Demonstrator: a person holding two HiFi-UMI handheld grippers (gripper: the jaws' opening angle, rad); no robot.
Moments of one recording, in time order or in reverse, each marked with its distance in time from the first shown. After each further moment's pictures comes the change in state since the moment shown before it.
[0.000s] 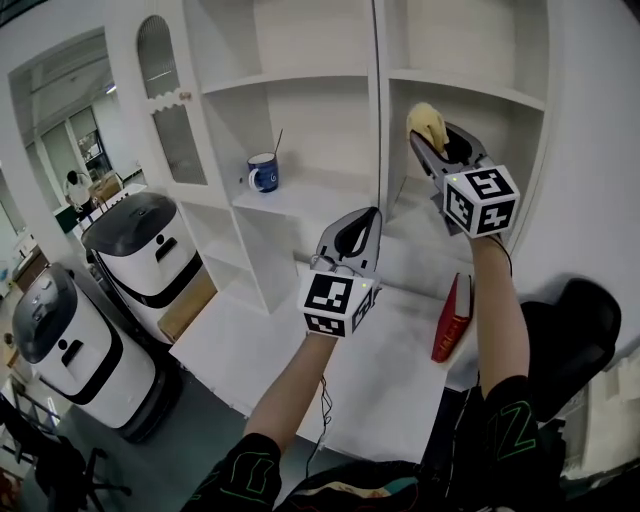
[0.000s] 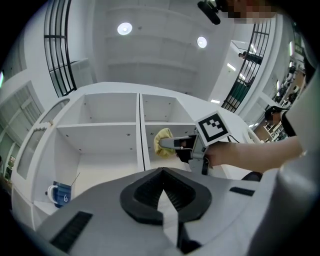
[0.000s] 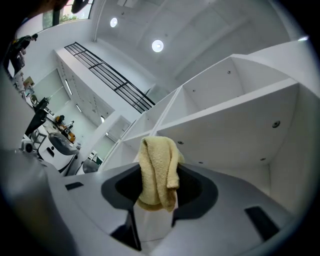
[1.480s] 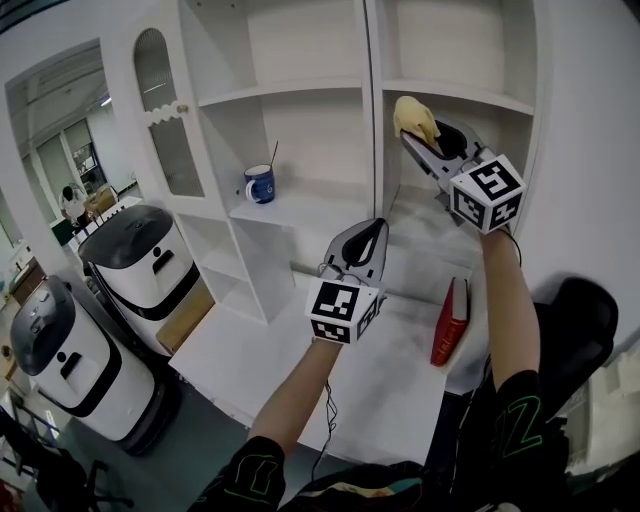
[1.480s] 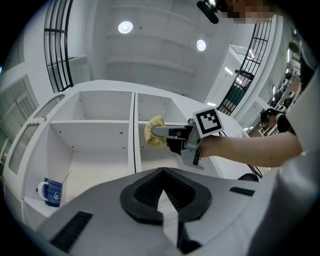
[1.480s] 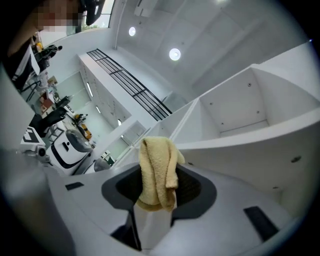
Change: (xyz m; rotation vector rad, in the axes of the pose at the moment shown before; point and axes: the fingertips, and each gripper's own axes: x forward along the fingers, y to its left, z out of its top) left arm 0.005 -0.017 -0.002 -0.011 -0.008 -0.065; right arm -0.003 0.014 0.042 -0.125 -0.105 0.175
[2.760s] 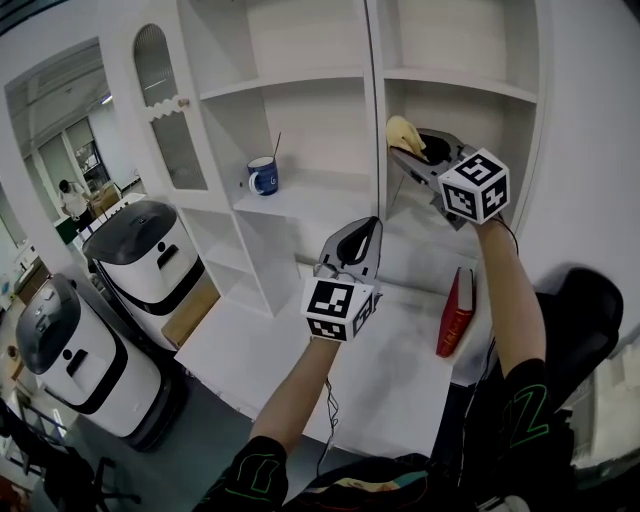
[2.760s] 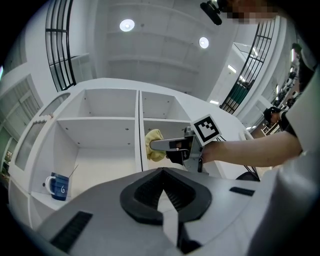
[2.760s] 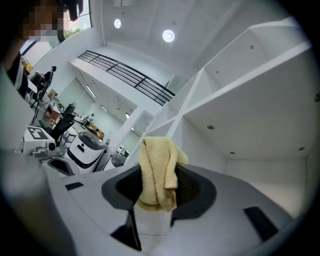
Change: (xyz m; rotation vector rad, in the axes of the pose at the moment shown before) left arm -0.018 0.009 -0.014 -0.016 0.032 0.029; right arm 0.013 0.033 -0.063 0.127 0.174 0.144
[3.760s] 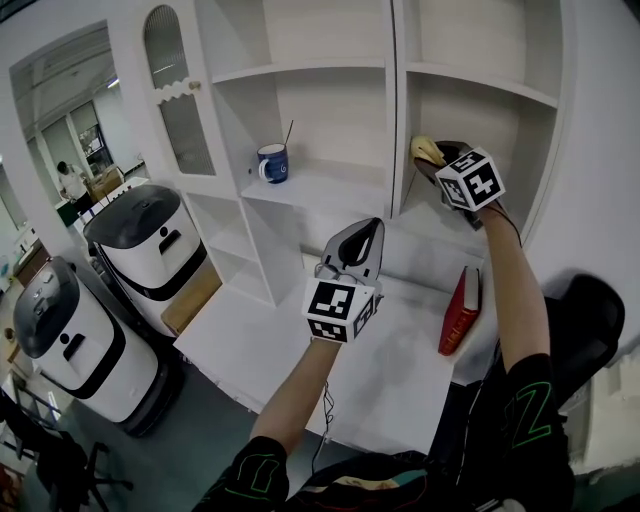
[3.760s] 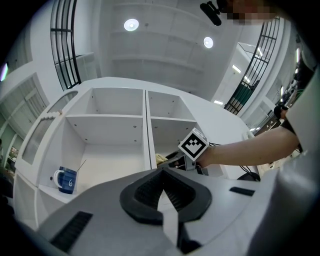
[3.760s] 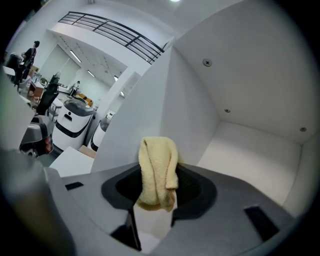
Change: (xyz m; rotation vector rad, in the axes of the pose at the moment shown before) left arm -0.018 0.015 -0.012 -0.033 0.007 0.034; right arm 0.018 -0.036 -0.103 -0.041 0.431 -0.124
